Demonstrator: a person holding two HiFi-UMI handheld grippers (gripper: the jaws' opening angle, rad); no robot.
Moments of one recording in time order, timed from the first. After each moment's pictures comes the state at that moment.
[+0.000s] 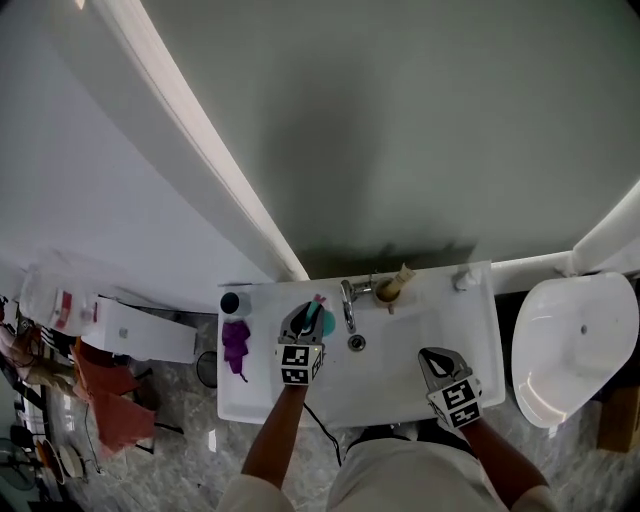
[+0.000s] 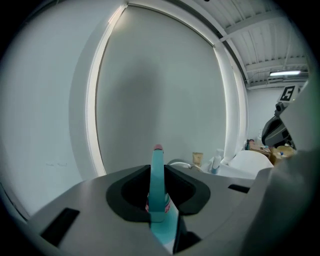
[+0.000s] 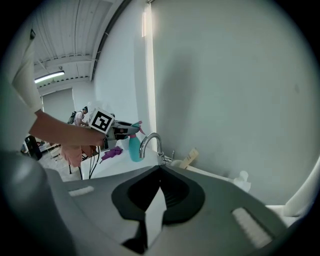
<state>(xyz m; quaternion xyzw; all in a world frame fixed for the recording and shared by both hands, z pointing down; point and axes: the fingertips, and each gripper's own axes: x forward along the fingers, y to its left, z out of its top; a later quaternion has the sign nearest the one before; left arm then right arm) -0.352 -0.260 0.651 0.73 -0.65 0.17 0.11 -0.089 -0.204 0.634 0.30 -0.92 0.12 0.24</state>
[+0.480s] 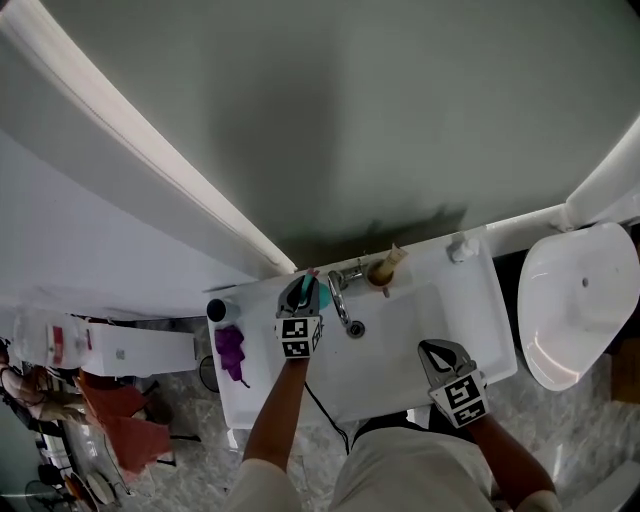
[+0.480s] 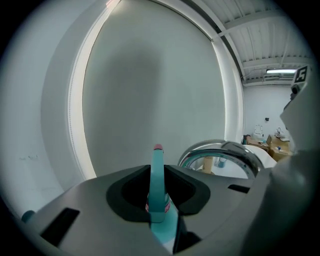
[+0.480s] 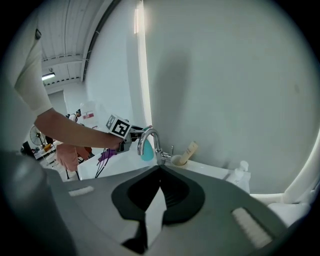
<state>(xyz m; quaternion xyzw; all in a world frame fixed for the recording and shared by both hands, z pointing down) -0.362 -0.328 0.710 0.75 -0.62 0.19 0.11 -0.097 -0.197 0.644 0.33 -0.90 0.15 0.24</state>
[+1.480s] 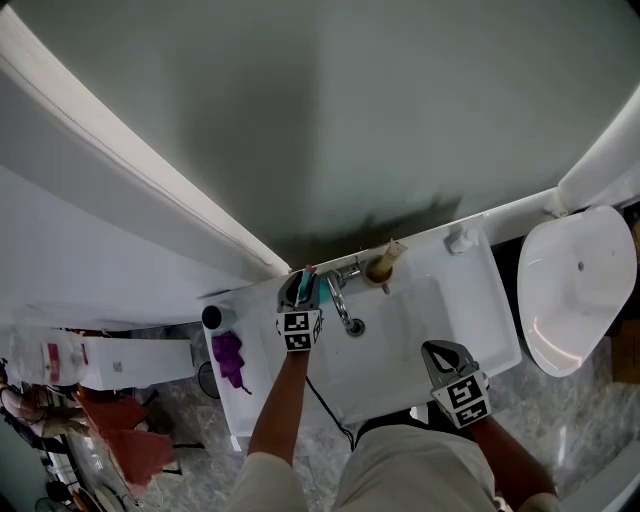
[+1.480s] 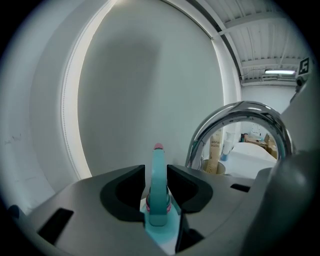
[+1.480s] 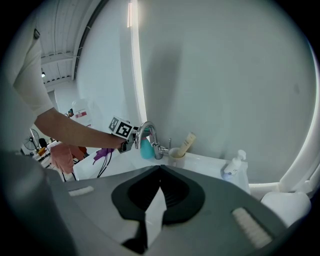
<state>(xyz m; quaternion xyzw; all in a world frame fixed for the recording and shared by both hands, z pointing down) -0.371 -0.348 0.759 0.76 -0.61 0.20 0.12 -0.098 -0.187 0.667 0.36 -0.88 0.18 0.26</state>
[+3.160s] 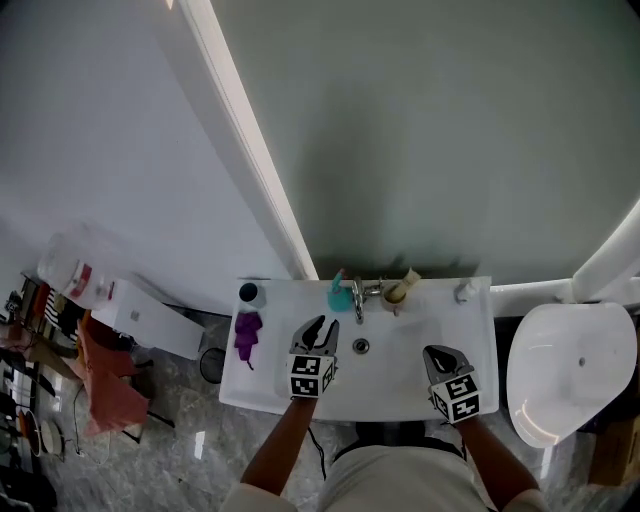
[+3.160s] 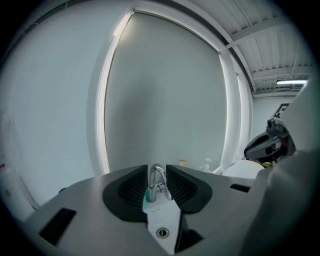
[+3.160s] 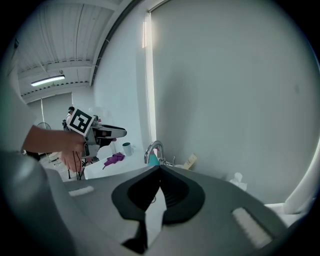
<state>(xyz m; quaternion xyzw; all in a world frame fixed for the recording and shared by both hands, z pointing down) -0.314 -0.179 0.594 0.72 -0.67 0.14 0.13 -0.075 -0.180 0.602 0.31 -0.92 0.12 0.21</state>
